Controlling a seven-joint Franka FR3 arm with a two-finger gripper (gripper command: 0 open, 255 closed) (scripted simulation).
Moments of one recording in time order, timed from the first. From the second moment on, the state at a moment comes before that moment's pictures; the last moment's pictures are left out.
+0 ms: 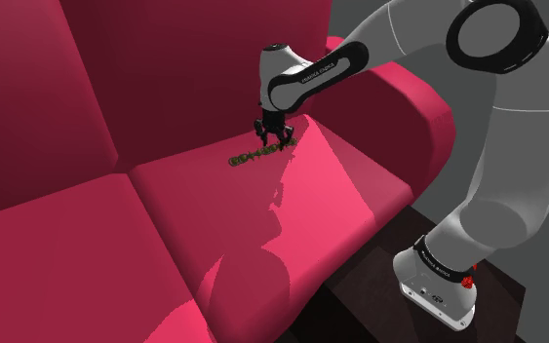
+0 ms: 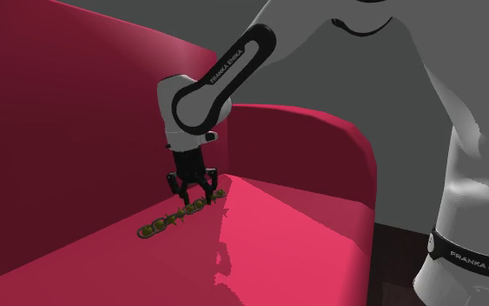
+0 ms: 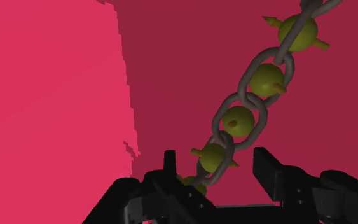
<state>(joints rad) -0.11 0.47 0.27 -1.89 -0.28 2.22 1.45</state>
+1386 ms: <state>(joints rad) -0.12 0.38 0.29 -1.87 -0.24 2.12 1.41</state>
